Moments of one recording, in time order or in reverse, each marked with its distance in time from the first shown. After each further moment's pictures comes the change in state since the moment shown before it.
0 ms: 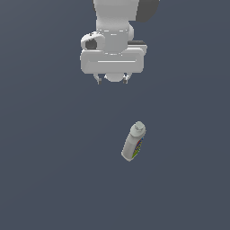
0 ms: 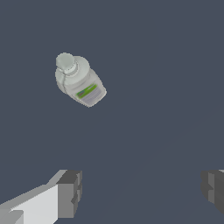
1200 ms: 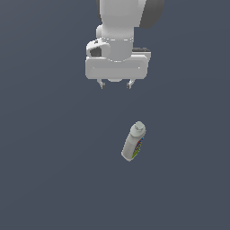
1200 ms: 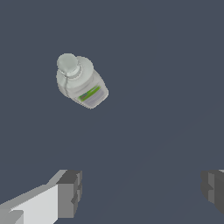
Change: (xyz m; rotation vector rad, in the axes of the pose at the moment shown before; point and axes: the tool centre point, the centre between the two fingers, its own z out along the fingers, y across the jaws) arm 0.010 -0.012 0.015 -0.006 -0.014 0.010
